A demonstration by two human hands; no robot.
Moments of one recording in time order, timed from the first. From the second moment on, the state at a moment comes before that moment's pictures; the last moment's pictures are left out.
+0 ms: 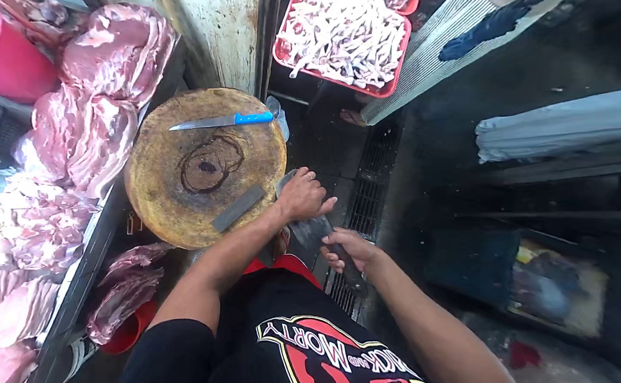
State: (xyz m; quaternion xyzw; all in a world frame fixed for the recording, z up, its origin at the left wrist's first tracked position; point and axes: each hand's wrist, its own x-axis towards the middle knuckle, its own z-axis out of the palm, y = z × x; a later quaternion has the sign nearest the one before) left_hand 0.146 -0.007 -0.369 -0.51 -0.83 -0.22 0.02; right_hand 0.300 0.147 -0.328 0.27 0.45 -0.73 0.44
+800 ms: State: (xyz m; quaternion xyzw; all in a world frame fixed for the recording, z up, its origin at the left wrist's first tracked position) left_hand 0.114 -0.086 -0.466 -0.64 -0.73 -0.22 -0.14; right_hand 0.329 -0.020 -0.367 0.44 0.57 -0.62 0.32
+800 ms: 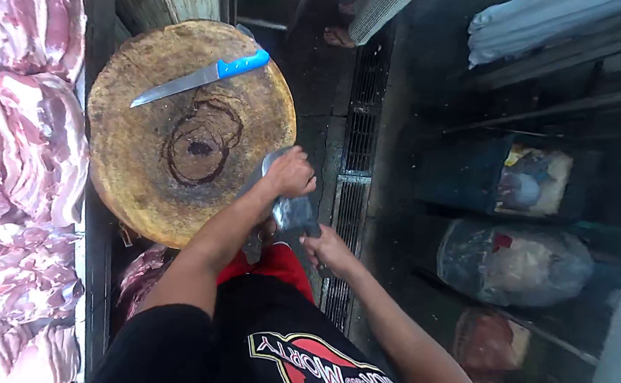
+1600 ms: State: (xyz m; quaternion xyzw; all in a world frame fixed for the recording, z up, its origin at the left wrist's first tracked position) left_hand 0.176 -0.157 -0.459 -0.47 -0.83 -0.26 -0.15; right_hand 0.341 -0.010 -0.346 0.35 0.62 -0.51 0.48
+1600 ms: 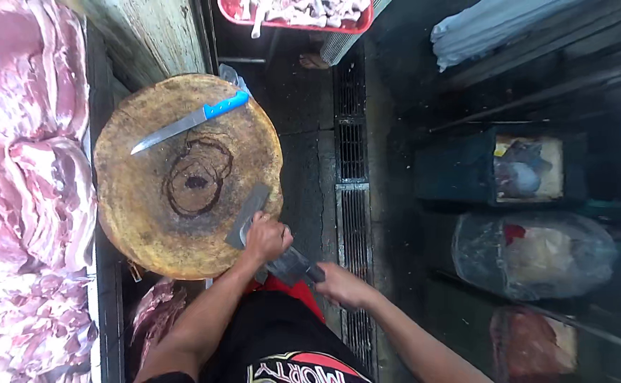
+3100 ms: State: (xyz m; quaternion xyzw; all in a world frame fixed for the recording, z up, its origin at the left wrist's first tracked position) left_hand 0.097 -0.130 -0.469 -0.60 -0.75 -0.26 -0.06; right_hand 0.300 -0.038 -0.398 0.39 0.70 -0.50 0.32
